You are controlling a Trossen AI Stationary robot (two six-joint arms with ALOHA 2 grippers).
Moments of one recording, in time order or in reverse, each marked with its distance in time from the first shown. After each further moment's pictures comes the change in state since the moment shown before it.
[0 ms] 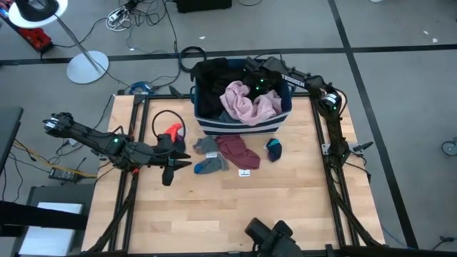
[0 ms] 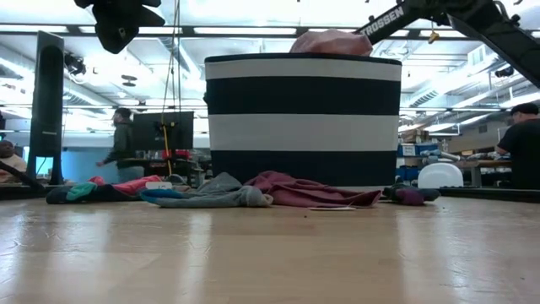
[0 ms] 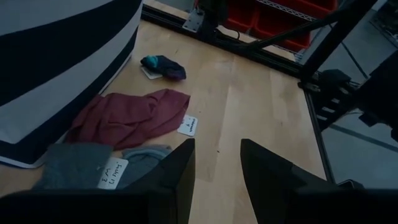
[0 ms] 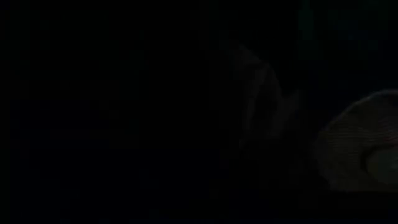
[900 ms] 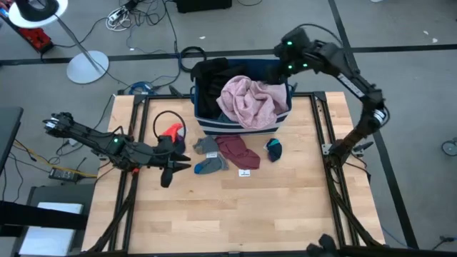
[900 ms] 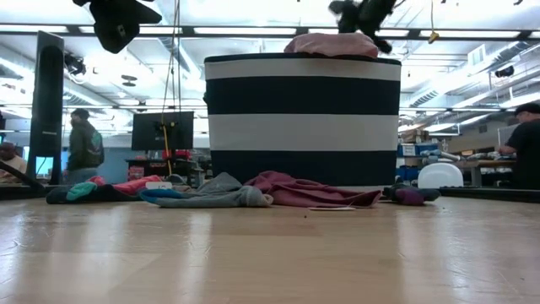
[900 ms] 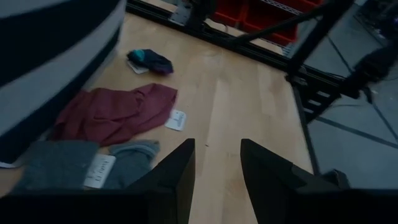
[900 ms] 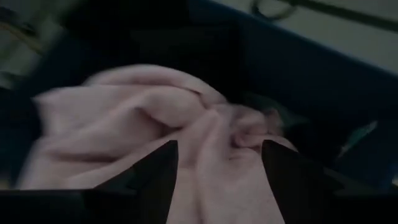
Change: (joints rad) left arm 0.000 0.000 0.000 0.003 0.057 0.000; right arm -0.023 -0.562 -0.006 0.079 0.007 0.139
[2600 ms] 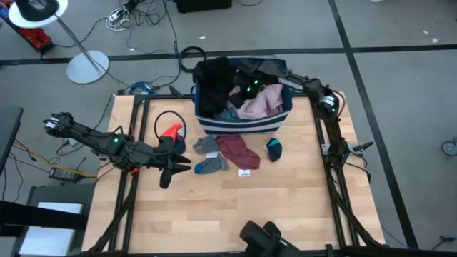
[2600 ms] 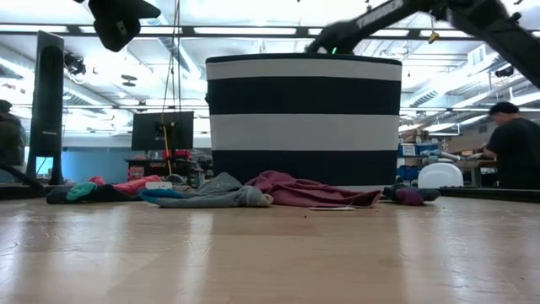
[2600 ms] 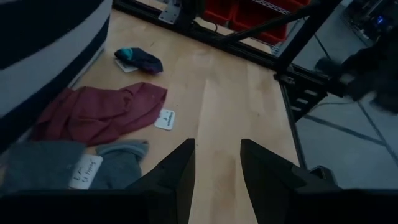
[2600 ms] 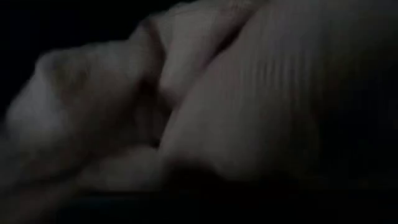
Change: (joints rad) left arm 0.000 0.000 0.000 0.016 0.042 -0.003; right arm 0.074 0.532 0.071 0.050 -0.125 -0.063
